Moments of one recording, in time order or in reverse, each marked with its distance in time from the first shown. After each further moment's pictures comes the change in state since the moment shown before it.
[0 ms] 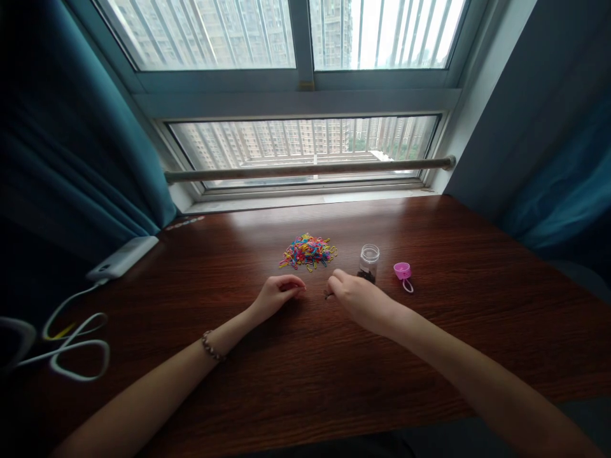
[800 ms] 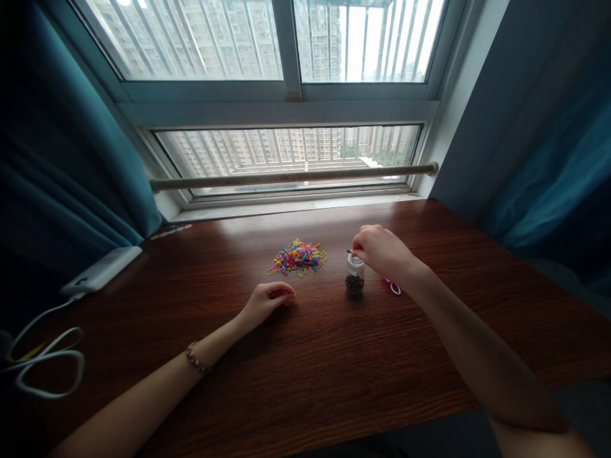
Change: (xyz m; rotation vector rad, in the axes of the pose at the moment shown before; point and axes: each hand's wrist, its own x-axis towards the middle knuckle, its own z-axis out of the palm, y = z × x) left_hand 0.001 -0.001 0.000 0.064 -0.005 -0.003; right_hand 0.006 0.056 -0.080 -0.163 0.098 0.328
